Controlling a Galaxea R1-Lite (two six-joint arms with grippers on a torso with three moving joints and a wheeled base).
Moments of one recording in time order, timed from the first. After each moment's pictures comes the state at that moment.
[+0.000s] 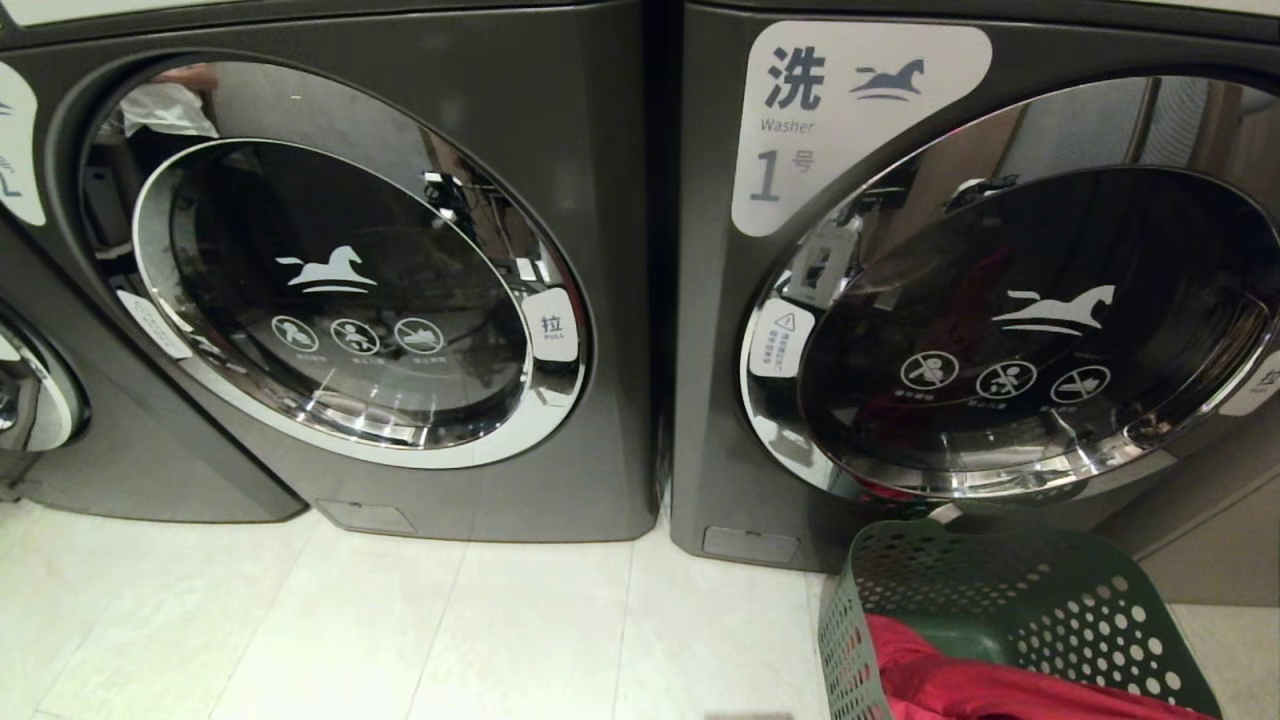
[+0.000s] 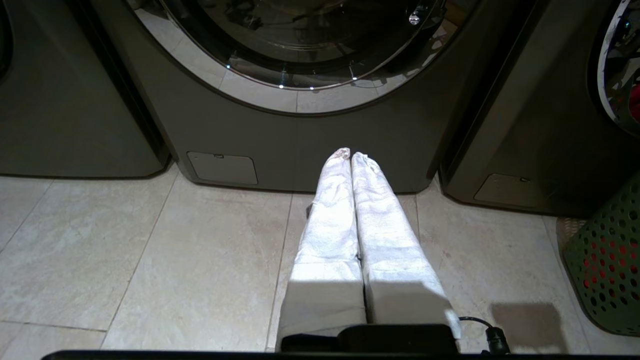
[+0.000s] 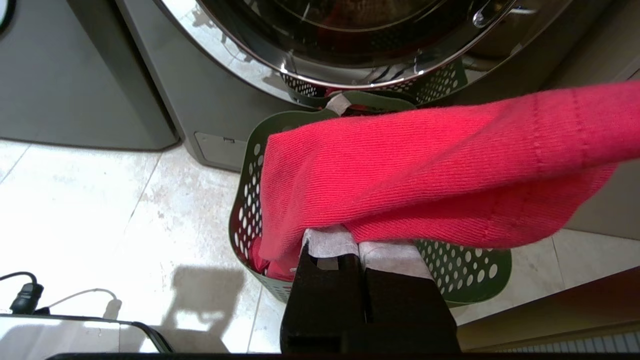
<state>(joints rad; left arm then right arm) 0.00 0.00 0.00 -0.08 0.00 0.00 0.00 0.00 0.00 0.02 0.01 -0.07</state>
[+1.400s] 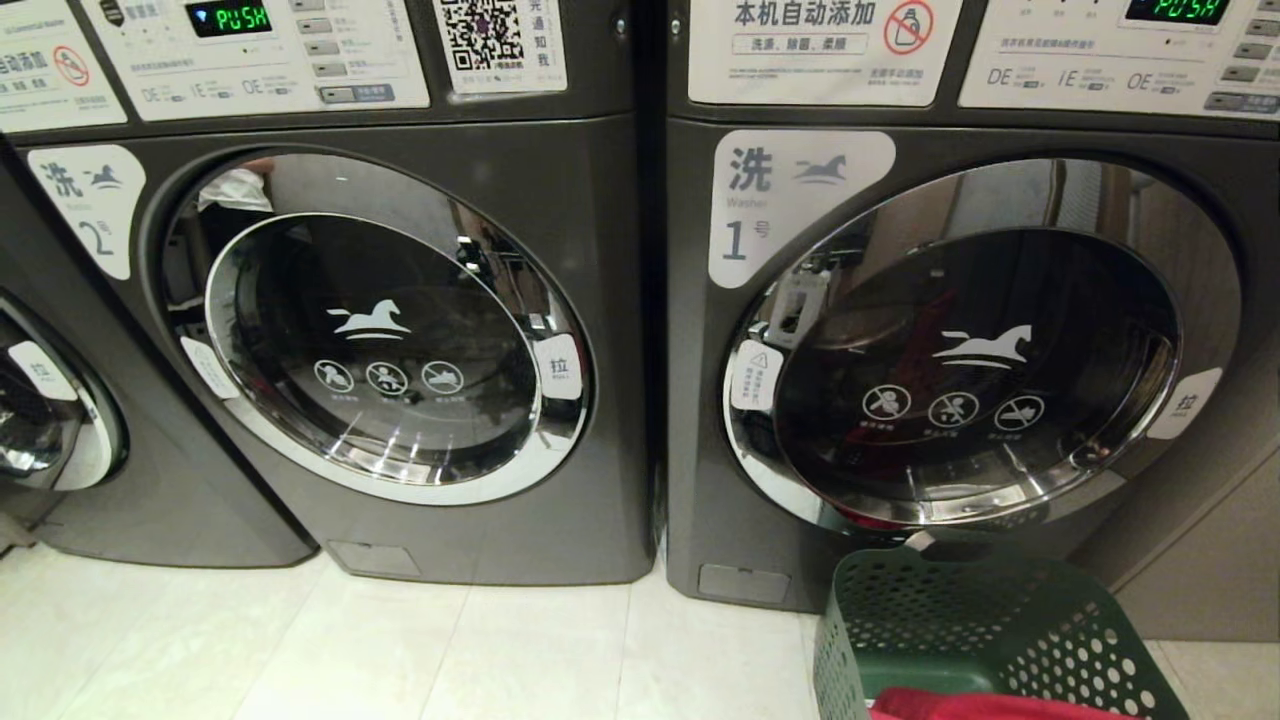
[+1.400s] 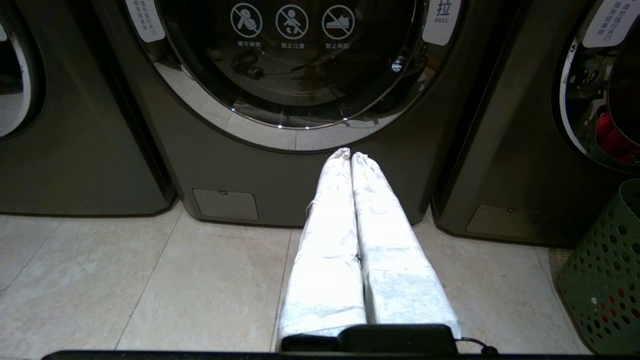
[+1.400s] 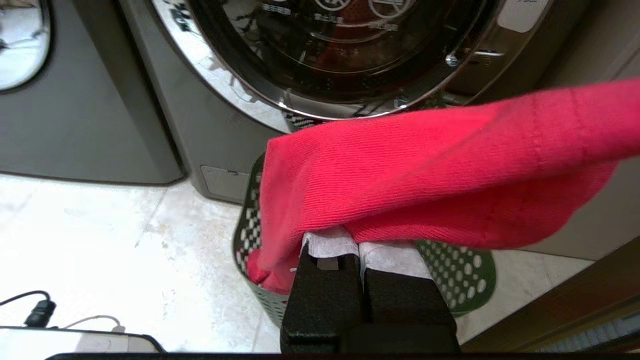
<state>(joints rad) 0.00 0.00 0.00 -0.09 0.00 0.00 0.00 0.00 0.00 0.02 0.01 -0.07</state>
